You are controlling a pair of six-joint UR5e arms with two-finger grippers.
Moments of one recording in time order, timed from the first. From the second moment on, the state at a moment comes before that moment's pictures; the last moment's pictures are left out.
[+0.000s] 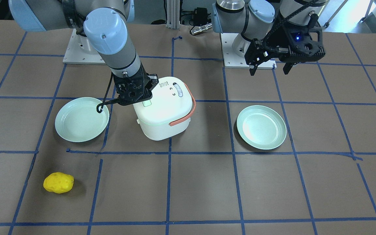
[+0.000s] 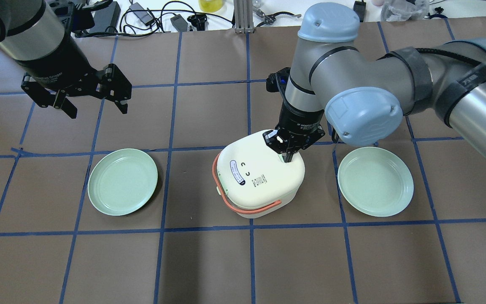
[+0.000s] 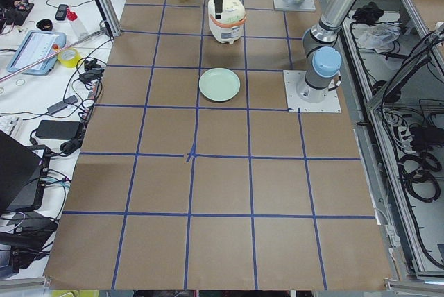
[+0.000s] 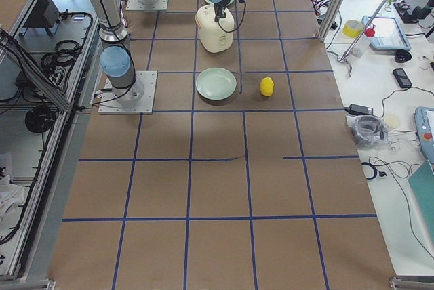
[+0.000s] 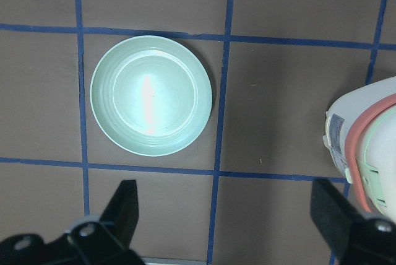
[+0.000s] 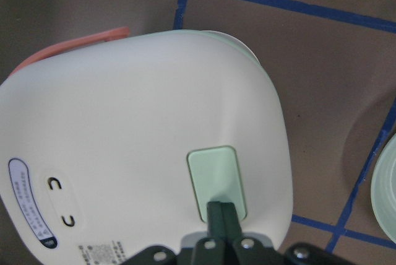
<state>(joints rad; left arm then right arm) -1.55 -1.49 -1.59 -1.62 1.59 -0.05 1.81 -1.44 1.75 -1.71 -1.41 -0.01</state>
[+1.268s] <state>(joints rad) -1.55 -1.49 -1.59 -1.62 1.59 -0.05 1.81 -1.47 1.52 -1.55 -1.40 0.05</state>
